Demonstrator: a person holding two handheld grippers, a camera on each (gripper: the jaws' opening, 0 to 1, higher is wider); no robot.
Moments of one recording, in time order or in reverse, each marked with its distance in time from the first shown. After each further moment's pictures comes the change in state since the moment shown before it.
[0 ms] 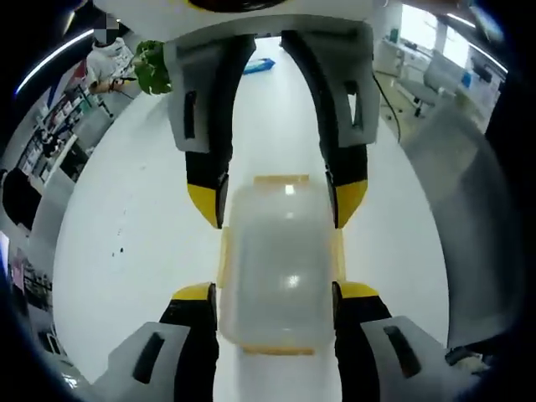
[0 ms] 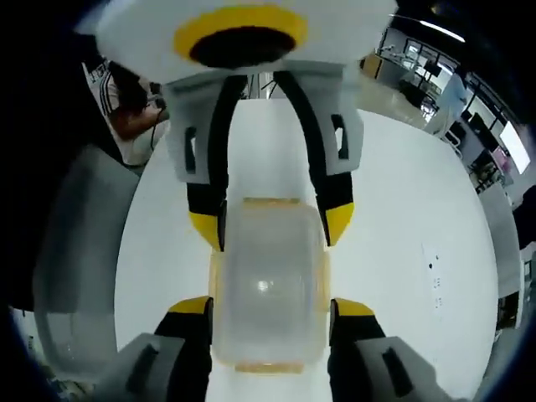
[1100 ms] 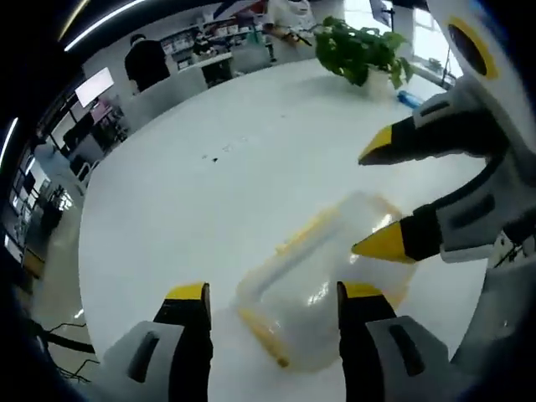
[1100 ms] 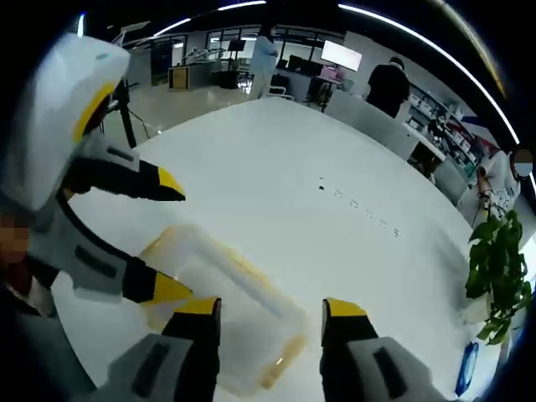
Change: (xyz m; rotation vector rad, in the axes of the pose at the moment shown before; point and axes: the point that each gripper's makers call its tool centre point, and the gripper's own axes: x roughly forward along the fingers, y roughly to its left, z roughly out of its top) left arm -0.010 0.036 -0.032 -0.723 -0.031 0.527; right arm -0.019 -0.042 -0.021 0.676 -0.126 -0.613
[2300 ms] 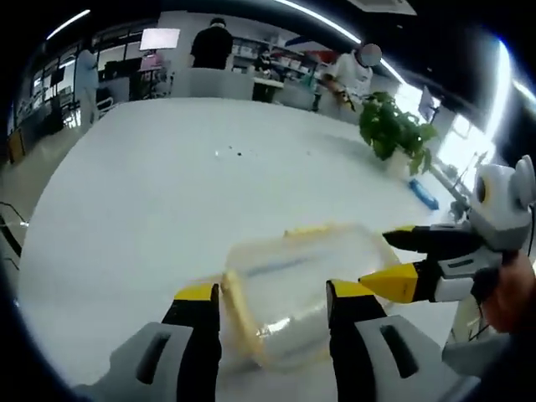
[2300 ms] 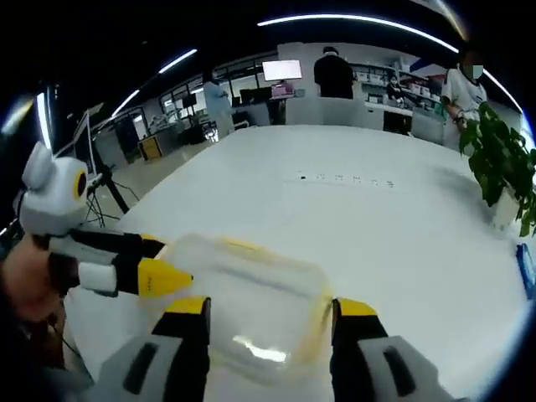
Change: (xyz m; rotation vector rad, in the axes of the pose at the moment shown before) left arm 0.009 -0.007 -0.031 -0.523 -0.211 -0.137; right arm 0.011 0.015 -0.038 0.418 -0.225 0.074
